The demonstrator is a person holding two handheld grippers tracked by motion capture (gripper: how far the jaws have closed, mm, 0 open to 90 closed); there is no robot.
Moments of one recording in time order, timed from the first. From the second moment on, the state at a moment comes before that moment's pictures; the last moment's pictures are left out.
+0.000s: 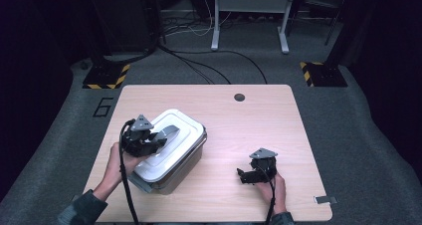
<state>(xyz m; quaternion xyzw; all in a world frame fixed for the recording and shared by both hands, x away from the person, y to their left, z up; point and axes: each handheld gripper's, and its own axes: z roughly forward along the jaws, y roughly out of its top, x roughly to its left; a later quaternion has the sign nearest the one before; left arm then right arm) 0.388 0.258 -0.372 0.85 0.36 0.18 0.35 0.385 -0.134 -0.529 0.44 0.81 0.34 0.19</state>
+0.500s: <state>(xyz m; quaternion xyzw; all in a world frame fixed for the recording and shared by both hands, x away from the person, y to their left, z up) 0.376 0.251 -0.375 0.84 0.36 0.17 0.36 0.386 -0.135 -0.529 0.44 0.81 0.34 0.19</state>
